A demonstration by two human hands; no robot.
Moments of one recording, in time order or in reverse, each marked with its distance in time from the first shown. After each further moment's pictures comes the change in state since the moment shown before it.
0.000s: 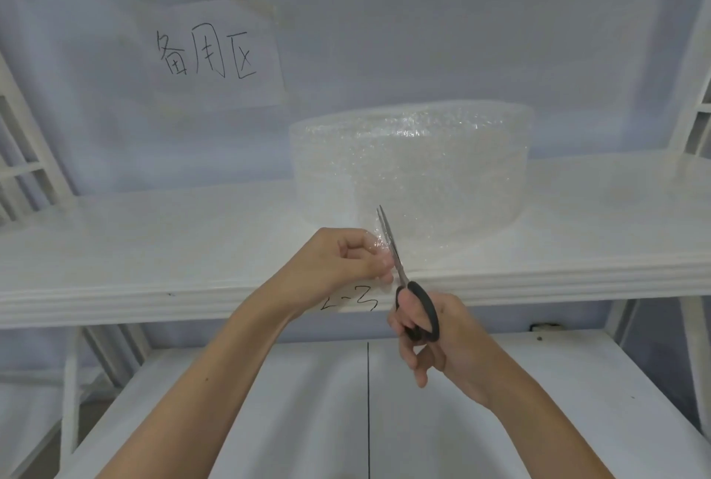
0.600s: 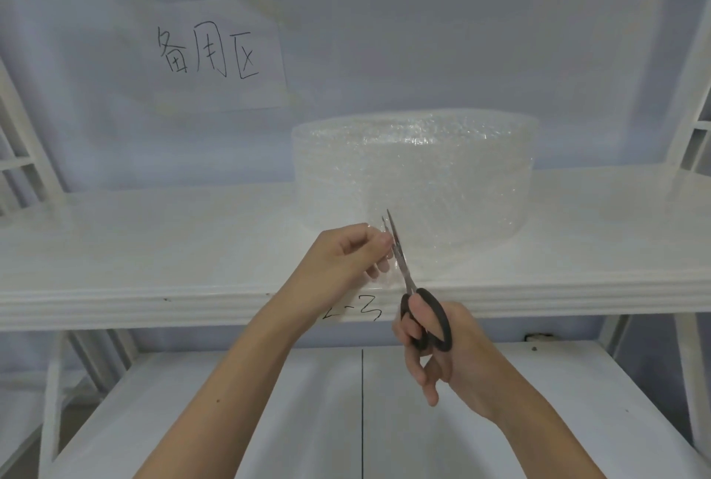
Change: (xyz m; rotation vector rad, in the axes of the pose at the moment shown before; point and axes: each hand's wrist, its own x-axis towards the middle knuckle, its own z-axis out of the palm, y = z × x) left_hand 0.003 0.002 0.006 0.004 0.165 0.111; right_hand -0.001 -0.007 0.004 0.000 -0.007 -0.002
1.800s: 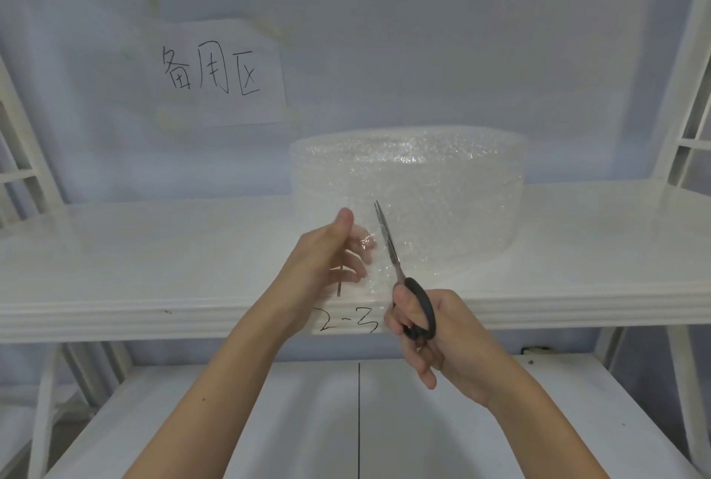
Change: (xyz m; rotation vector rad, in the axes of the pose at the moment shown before) left_hand 0.000 0.013 -0.012 -0.213 0.061 -0.055; right_hand 0.006 -0.024 0.003 -0.058 0.050 -0.023
